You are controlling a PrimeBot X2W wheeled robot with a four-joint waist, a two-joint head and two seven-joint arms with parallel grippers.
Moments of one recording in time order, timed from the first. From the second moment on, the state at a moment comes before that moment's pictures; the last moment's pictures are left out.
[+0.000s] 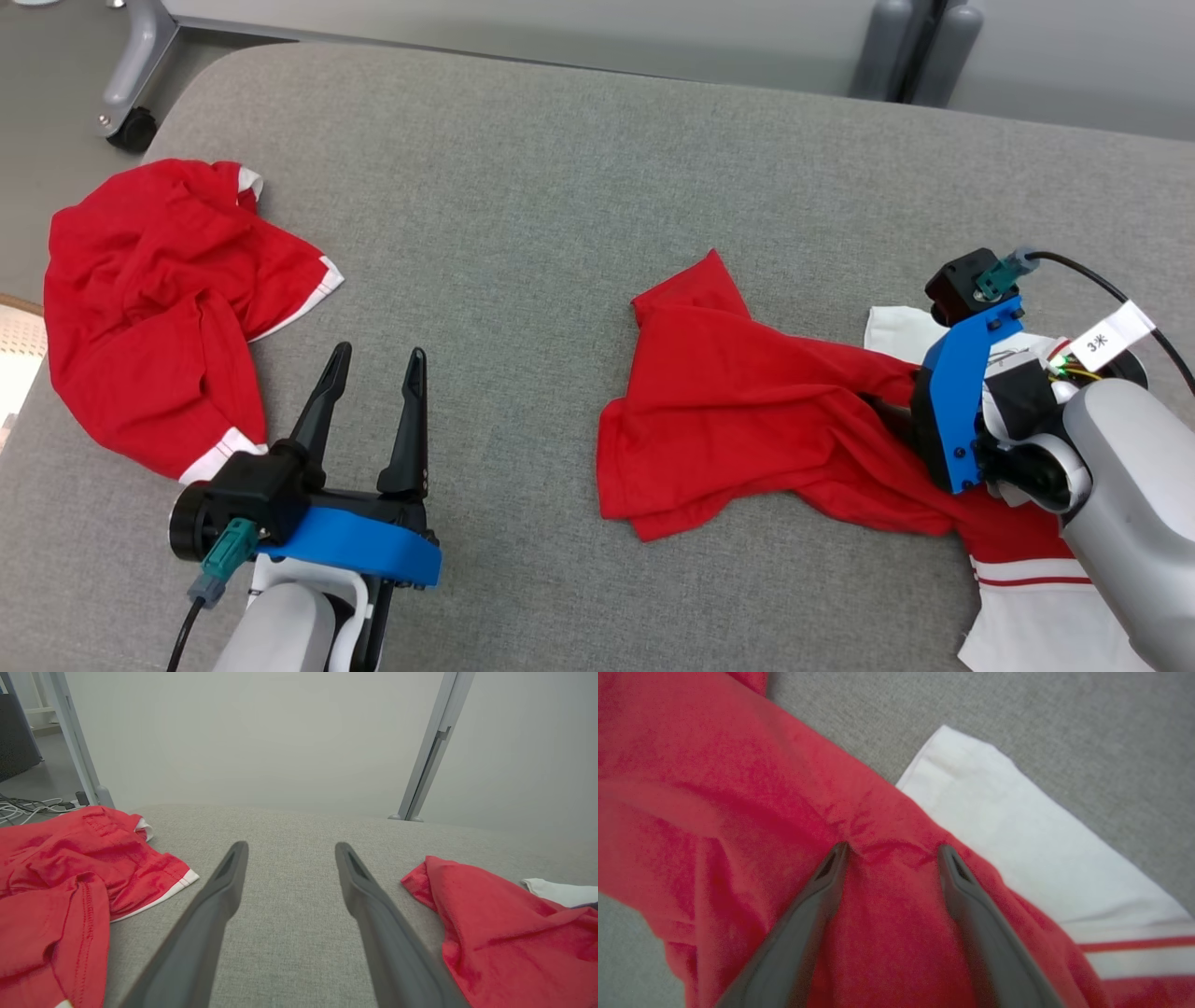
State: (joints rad) left arm -0.22 0.18 -0.29 0.25 -0.36 -0.04 -0.26; right arm -0.64 -0.44 0.50 0.48 0.61 0.13 0.70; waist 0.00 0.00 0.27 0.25
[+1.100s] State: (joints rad) left arm -0.24 0.11 -0.23 0.28 -0.30 -0.10 -0.26; right arm -1.00 -0.50 0.69 0.76 0.45 0.13 0.21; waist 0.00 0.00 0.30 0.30
